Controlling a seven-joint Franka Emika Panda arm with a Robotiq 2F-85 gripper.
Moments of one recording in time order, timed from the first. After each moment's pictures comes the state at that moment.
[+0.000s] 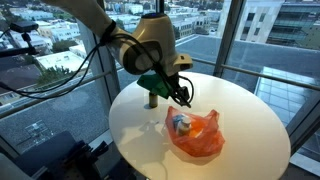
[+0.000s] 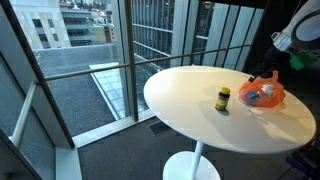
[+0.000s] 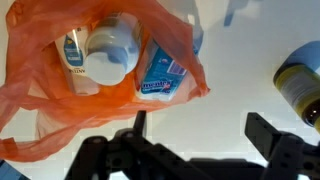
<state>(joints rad) -0.14 0.06 -0.10 -2.41 0.05 2.75 -0.22</state>
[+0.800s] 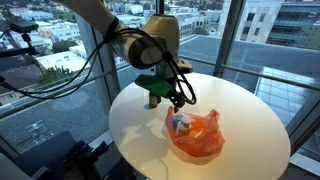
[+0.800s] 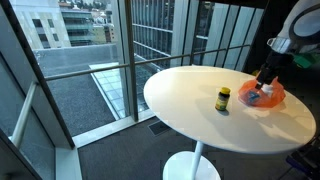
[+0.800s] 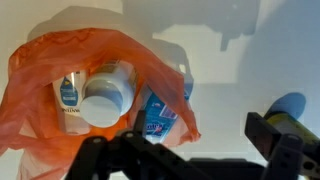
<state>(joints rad) -0.14 0.07 -0.11 -2.35 0.00 2.48 -0.24</state>
